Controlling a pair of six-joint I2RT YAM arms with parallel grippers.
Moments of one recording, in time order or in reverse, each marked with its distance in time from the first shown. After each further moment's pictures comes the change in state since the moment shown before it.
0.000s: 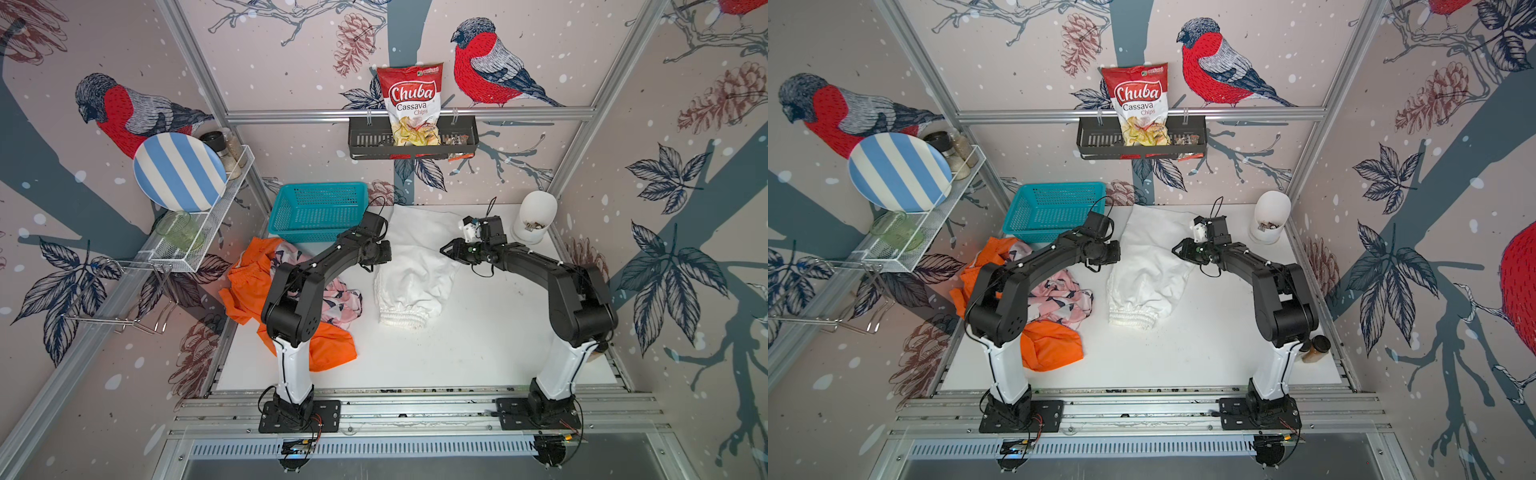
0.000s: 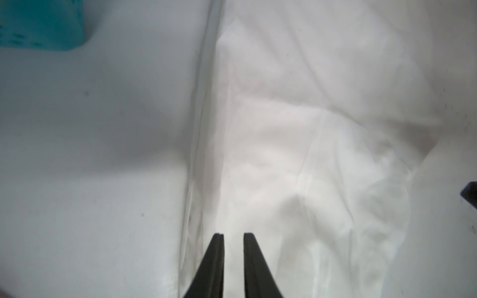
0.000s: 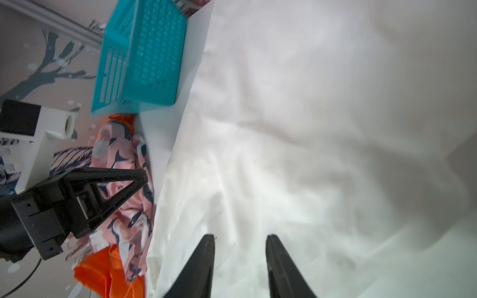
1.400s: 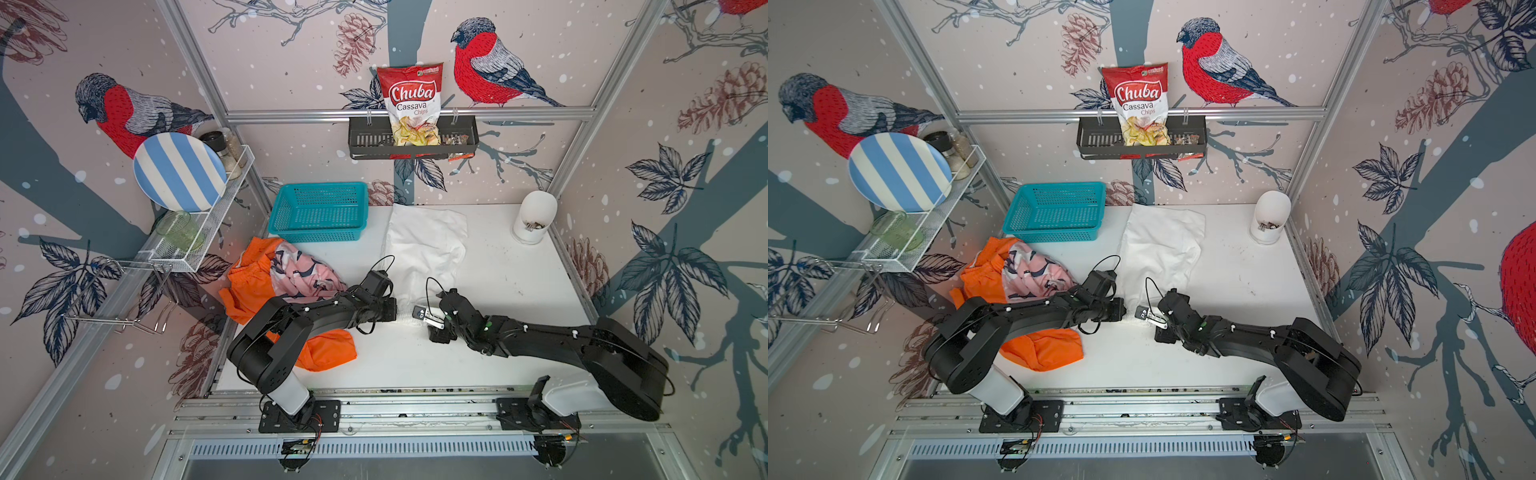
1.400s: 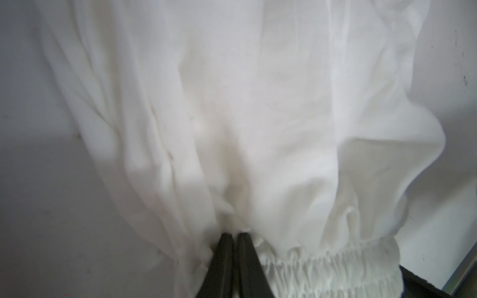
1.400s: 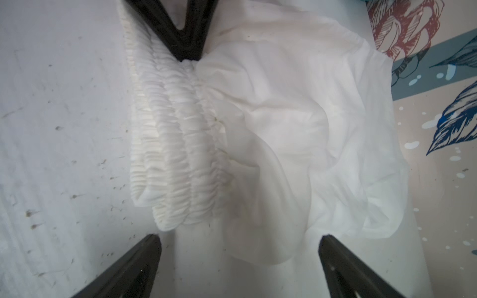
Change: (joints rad) left arm -0.201 -0.259 -0.656 0.387 0.074 -0.112; right arm 0.618 -0.417 -0.621 0.225 0.811 -1.118
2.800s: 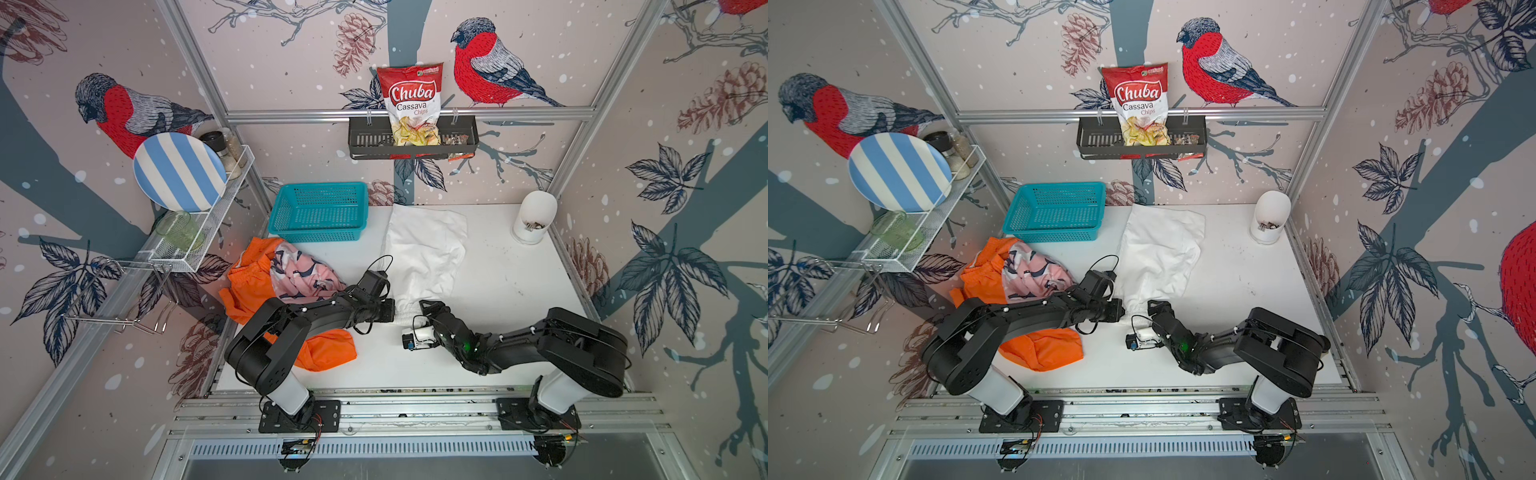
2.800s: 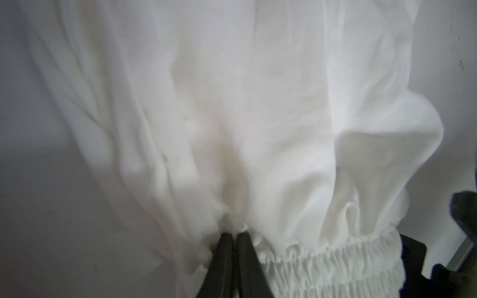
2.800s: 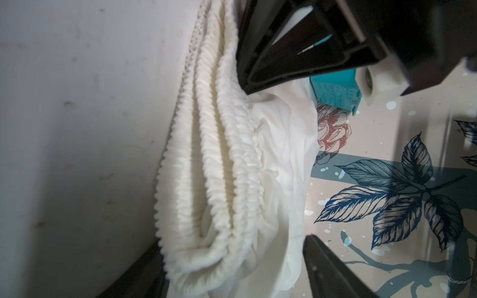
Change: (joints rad) left arm 0.022 -0.015 -0.014 -0.005 0.039 0.053; right arm 0.123 0.209 -0.122 0.533 0.177 -0.528
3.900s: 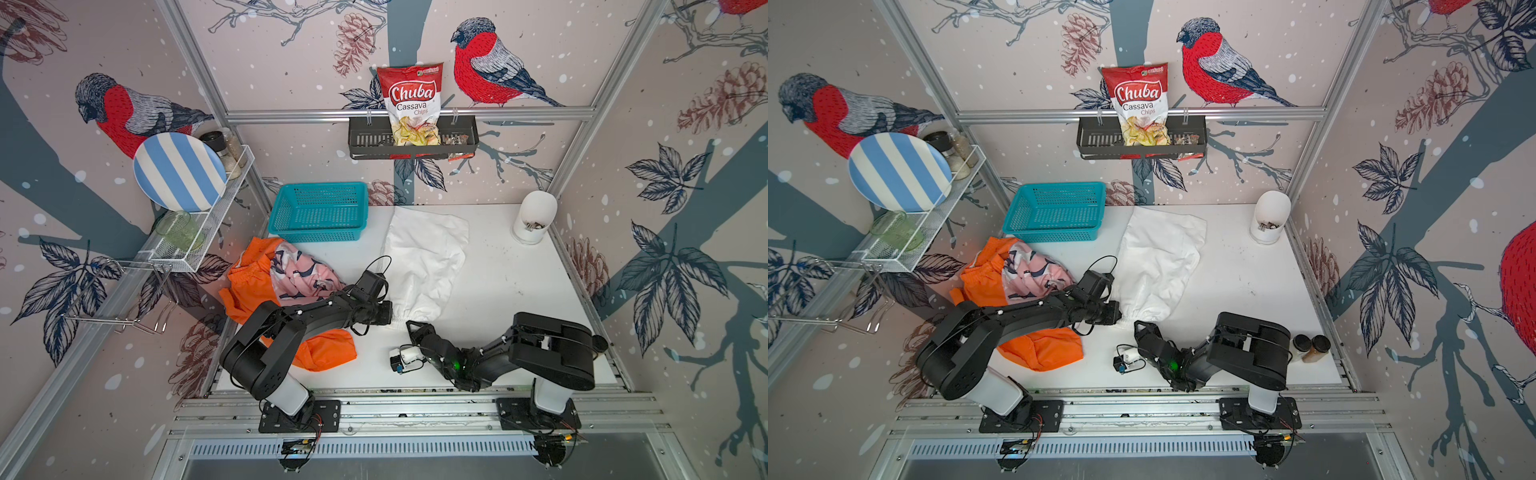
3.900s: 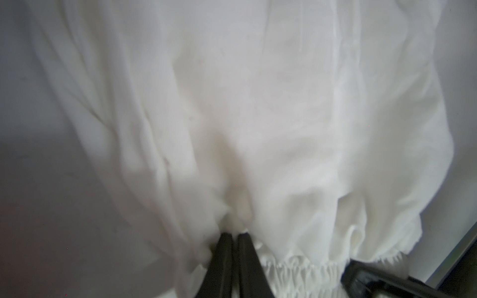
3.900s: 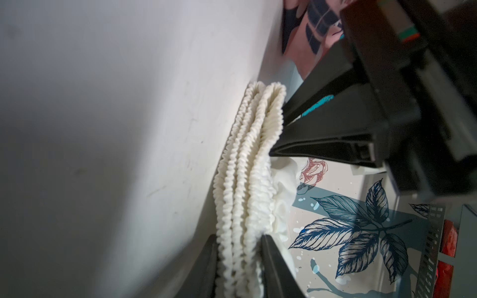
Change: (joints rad) left arm 0.006 -0.051 0.012 -0.126 0.000 0.009; right arm 0.206 0.134 0.031 0.133 0.125 -0.043
